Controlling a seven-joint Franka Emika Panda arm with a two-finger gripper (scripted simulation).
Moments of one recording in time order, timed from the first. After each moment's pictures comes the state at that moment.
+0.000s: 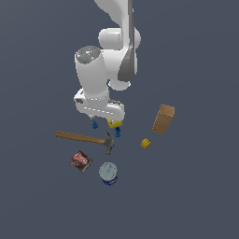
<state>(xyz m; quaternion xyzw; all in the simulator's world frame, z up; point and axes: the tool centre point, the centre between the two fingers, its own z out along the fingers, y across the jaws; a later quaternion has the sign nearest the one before) -0.038 -0.077 0.176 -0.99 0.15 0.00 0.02</state>
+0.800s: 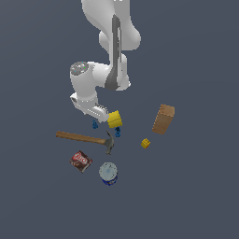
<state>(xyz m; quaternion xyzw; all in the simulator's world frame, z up) -0.117 -0.145 0.096 -0.96 0.26 0.00 0.00</state>
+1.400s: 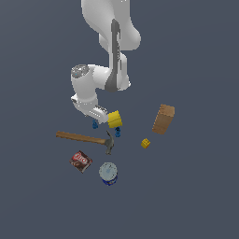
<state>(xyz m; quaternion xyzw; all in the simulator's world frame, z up) -0.122 -0.147 0.083 -0.96 0.27 0.00 0.00</state>
